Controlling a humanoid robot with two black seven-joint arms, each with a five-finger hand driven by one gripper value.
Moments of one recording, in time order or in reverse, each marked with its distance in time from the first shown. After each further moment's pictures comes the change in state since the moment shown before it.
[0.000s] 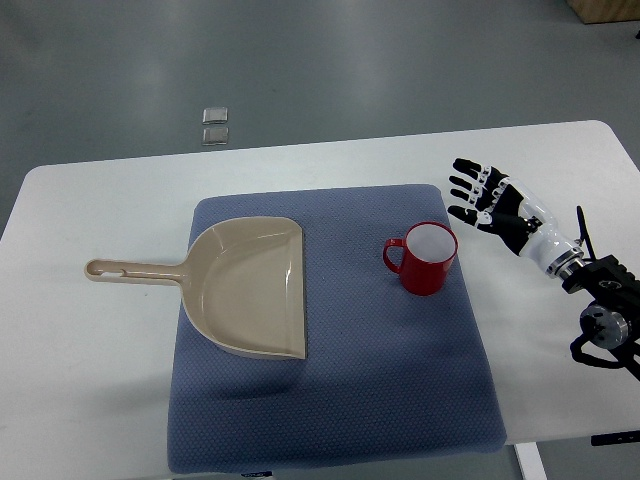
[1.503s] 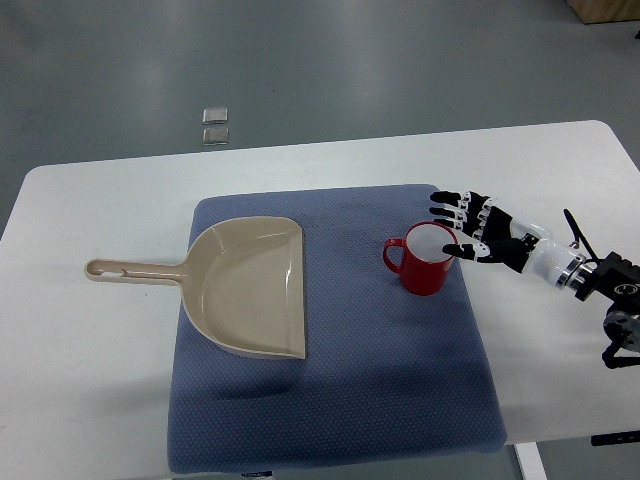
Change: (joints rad) left arm 0.000 0.000 0.000 0.000 0.000 0.000 0.000; right arm -0.005 -0.039 0.004 0.001 -0.220 0.172 0.000
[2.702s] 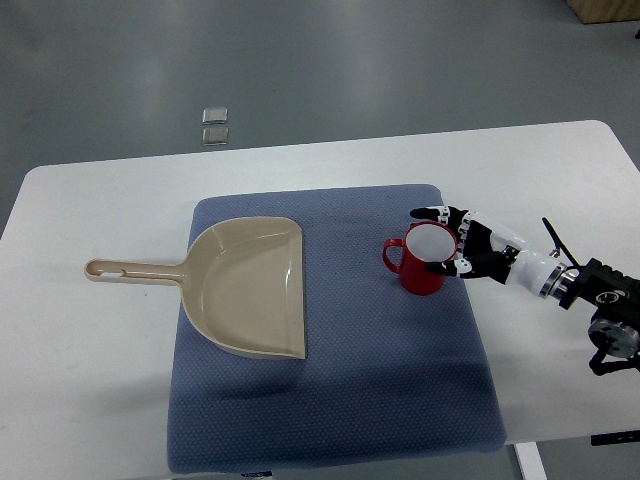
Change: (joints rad) left arm 0.000 0.000 0.000 0.000 0.000 0.000 0.000; right arm -0.007 0.041 -0.005 0.007 -0.081 -0.002 0.000
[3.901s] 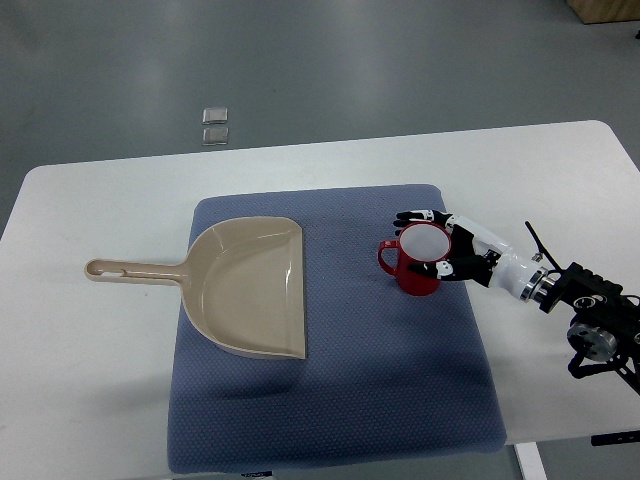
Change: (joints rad) left arm 0.000 0.000 0.000 0.000 0.000 0.000 0.000; right arm 0.005 0.051 -0.013 -0.013 -0.018 -0.067 0.000
